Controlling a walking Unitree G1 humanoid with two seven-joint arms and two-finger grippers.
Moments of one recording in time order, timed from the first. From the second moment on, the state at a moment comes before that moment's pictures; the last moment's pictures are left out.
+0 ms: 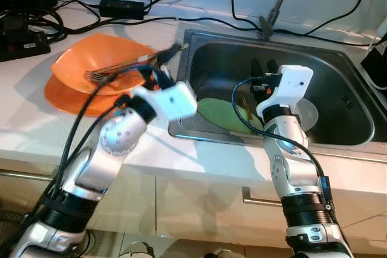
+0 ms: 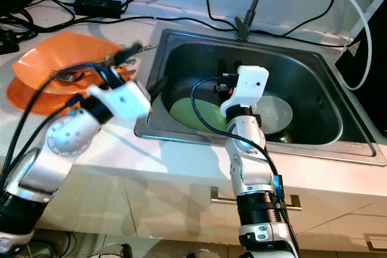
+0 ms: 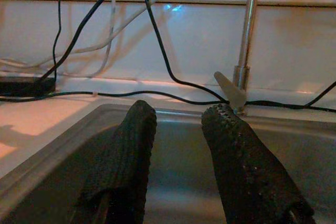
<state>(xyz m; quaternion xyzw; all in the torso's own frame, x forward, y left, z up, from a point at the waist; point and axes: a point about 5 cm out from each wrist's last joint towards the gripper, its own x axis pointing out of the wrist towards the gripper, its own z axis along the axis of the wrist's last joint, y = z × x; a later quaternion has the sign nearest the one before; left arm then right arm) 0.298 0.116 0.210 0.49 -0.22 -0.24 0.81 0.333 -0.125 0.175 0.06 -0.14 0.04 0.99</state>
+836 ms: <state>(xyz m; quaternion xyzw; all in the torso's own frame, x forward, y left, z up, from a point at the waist) 0.303 0.133 0.198 0.55 -0.18 -0.20 0.79 0.333 -0.125 0.173 0.06 -0.14 0.04 0.99</state>
